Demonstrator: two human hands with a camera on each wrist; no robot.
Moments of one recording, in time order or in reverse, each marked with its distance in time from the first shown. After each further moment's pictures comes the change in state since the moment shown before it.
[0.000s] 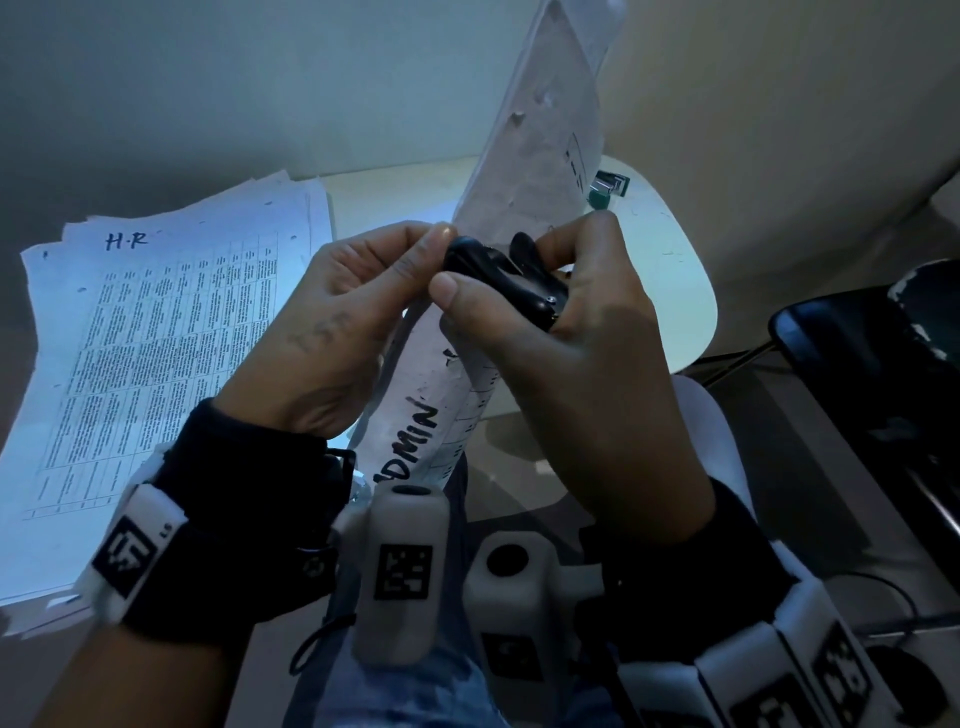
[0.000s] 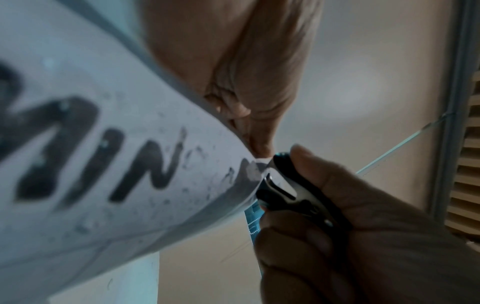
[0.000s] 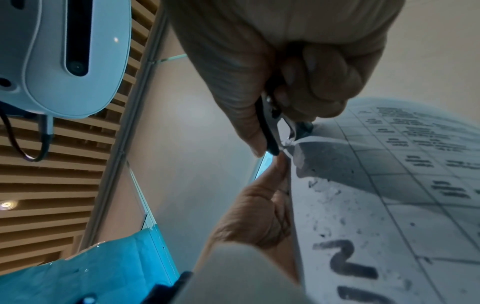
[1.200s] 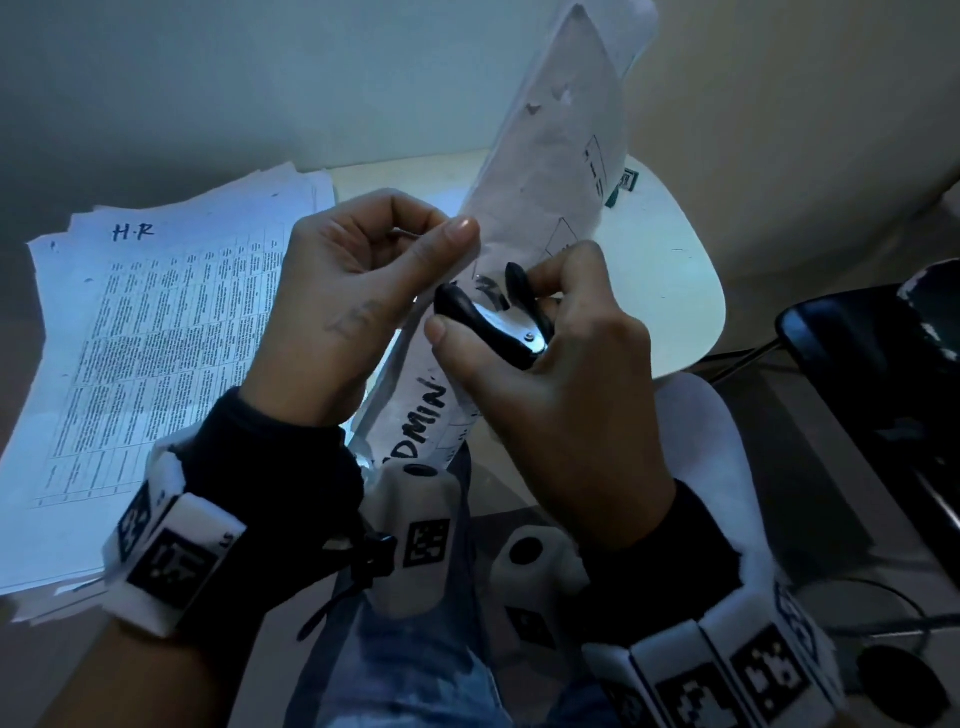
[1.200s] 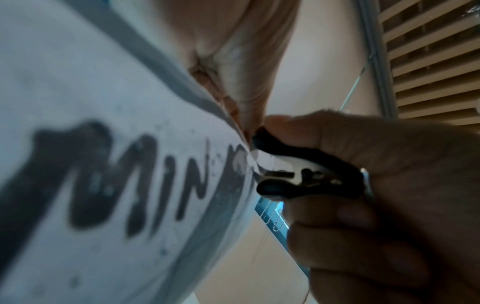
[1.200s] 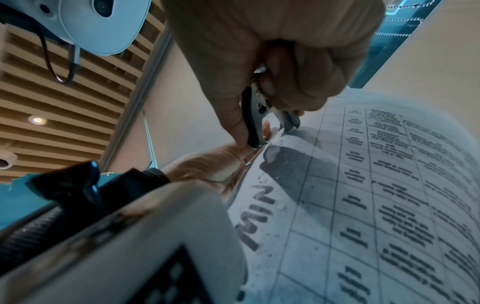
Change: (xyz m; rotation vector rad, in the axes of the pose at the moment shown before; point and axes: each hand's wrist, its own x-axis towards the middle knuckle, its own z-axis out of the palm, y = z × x) left_hand 0.001 0.001 0.004 0.281 0.217 0.207; right_hand -0.006 0.021 0.013 -0.250 0.110 -0.098
